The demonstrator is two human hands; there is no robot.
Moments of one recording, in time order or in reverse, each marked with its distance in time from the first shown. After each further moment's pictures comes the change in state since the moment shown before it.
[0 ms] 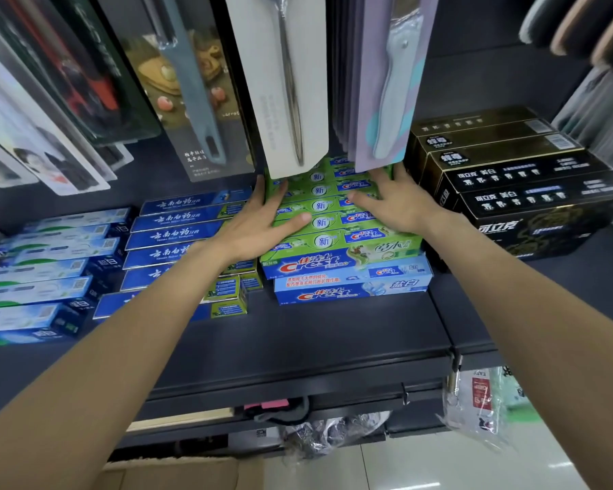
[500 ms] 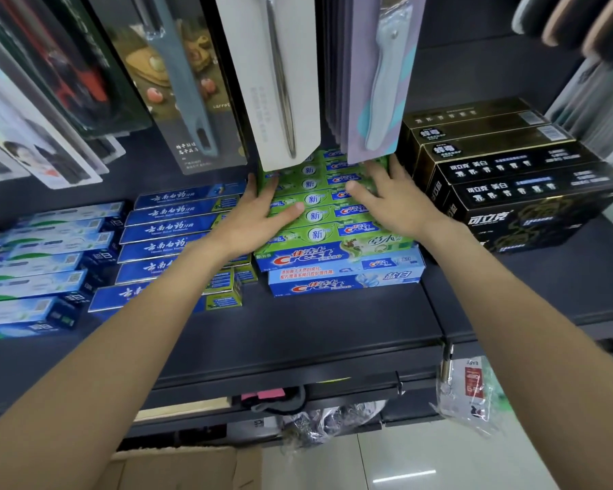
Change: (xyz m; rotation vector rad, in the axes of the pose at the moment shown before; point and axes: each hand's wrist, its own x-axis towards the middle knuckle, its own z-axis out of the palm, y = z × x) left_hand -0.008 0.012 0.000 -0.140 0.056 -0.036; right_hand -0.028 -0.010 -0.001 0.109 0.034 0.023
